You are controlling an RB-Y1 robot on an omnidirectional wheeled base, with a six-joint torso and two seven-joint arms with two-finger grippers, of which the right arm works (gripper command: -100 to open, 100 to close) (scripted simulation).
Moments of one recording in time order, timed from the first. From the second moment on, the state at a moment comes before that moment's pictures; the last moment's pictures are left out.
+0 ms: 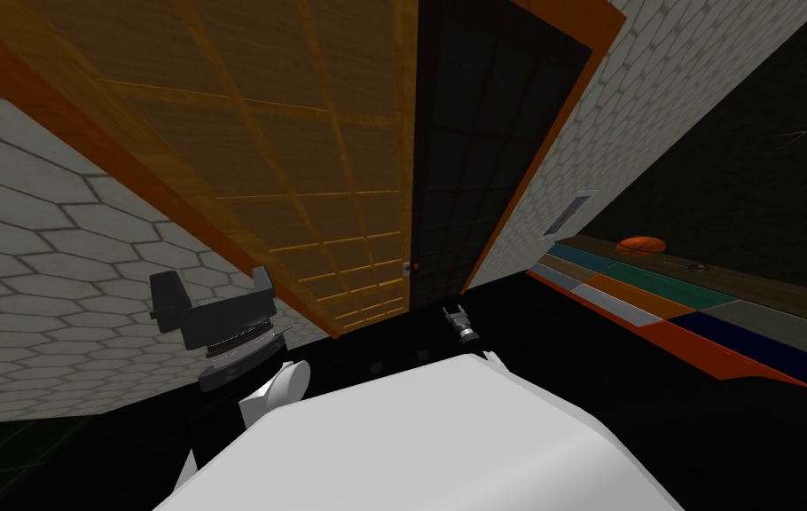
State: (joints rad) arm 0.13 -0.12 -0.45 -0.75 0.59 -0.91 1.09
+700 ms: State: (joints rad) arm 0.17 -0.14 -0.55 -0.66 0.54 -0.89 1.16
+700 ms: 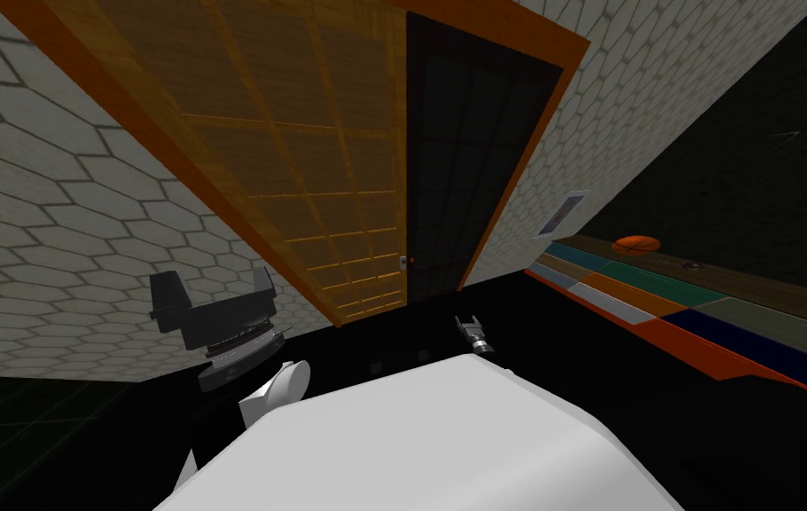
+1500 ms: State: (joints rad) arm 0.16 -0.10 -0.64 -0.67 0.49 -0.82 1.23
